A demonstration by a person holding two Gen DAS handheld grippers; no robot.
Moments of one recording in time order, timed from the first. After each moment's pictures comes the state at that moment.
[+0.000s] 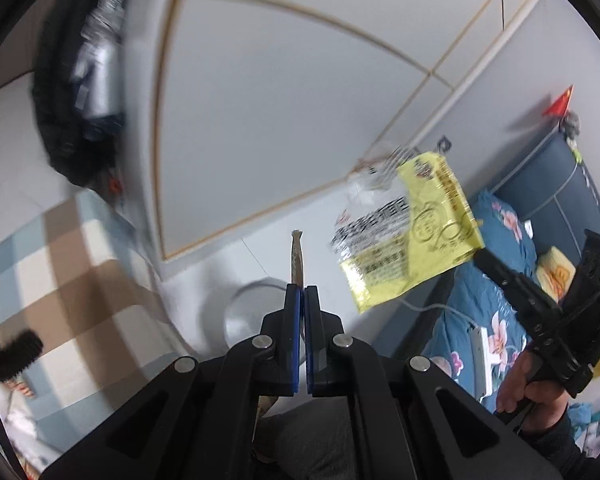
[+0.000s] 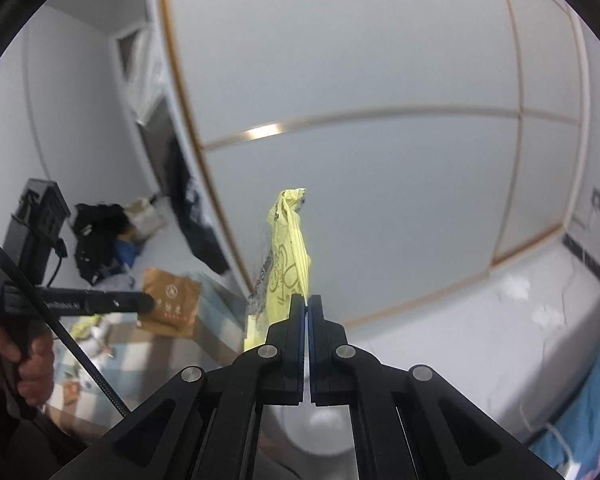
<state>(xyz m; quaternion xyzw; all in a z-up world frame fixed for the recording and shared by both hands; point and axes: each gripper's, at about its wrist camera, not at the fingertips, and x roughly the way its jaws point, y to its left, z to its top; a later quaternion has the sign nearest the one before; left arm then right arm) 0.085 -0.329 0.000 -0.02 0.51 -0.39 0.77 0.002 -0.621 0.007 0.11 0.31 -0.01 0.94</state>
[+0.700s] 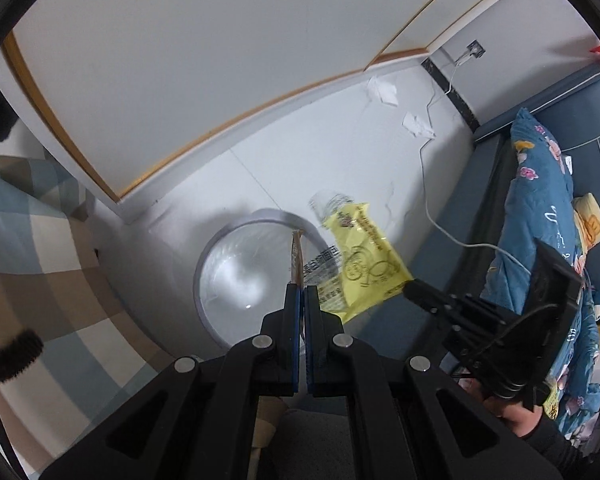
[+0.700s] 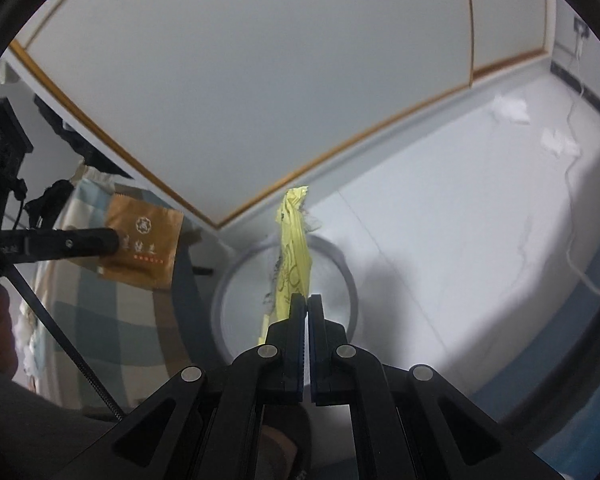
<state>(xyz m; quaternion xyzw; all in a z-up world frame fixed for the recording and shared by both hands) 0.118 -0.430 -0.132 0.08 0.64 -0.37 0.67 0.043 -0.696 -0.209 0.25 0.50 -0.04 0.83</state>
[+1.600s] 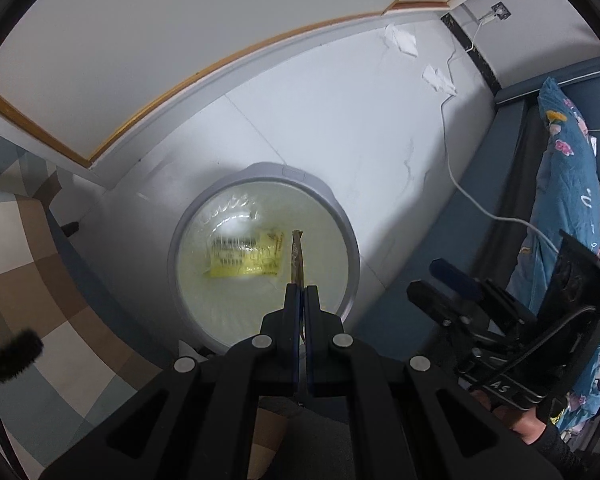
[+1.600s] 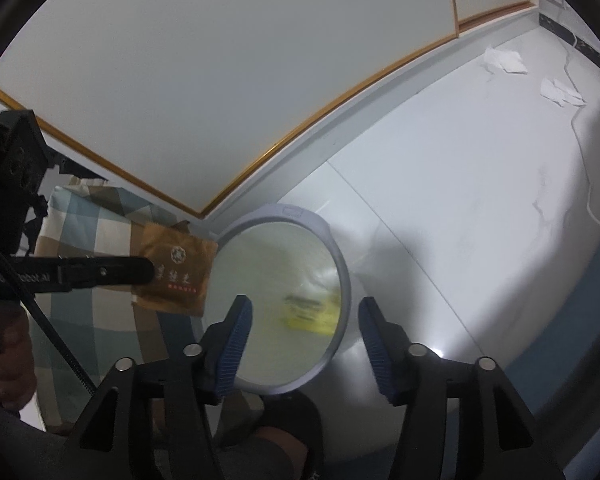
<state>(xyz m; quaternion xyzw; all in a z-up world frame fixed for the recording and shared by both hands) 0.120 -0.467 -0.192 0.12 0.70 -0.35 0.61 0.048 -0.716 -0.262 0.30 0.51 -0.05 0.80</state>
